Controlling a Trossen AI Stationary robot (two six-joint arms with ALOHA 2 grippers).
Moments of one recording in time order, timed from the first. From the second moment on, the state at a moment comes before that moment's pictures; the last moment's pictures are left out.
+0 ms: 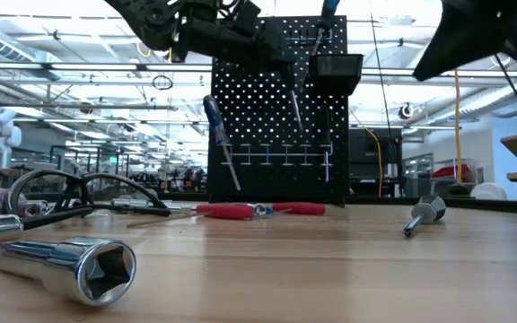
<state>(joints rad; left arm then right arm) 0.34 1.67 1.09 0.57 -0.08 0.09 0.69 1.46 1.04 -1.00 0.92 1.74</state>
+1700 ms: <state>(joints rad) 0.39 1.88 1.29 0.38 0.00 0.04 0.63 1.38 0.92 -0.86 0.97 1.62</state>
